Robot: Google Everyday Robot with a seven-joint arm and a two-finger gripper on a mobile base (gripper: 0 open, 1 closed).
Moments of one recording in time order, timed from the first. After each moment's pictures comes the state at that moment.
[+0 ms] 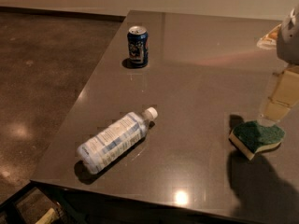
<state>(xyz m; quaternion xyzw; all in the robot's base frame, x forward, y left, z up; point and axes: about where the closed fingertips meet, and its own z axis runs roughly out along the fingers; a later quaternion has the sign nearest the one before) 0.438 -0.217 0.976 -0.60 0.78 -0.03 0.16</state>
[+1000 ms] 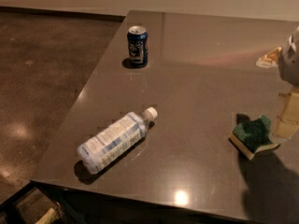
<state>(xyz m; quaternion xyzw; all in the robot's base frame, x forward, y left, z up) 0.431 -0.240 0.936 -0.64 0.76 -0.03 0.12</state>
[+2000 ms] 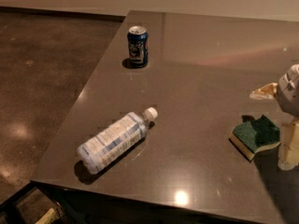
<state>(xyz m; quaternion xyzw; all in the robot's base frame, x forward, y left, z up) 0.410 -0.263 0.867 -0.69 0.72 0.05 0.09</state>
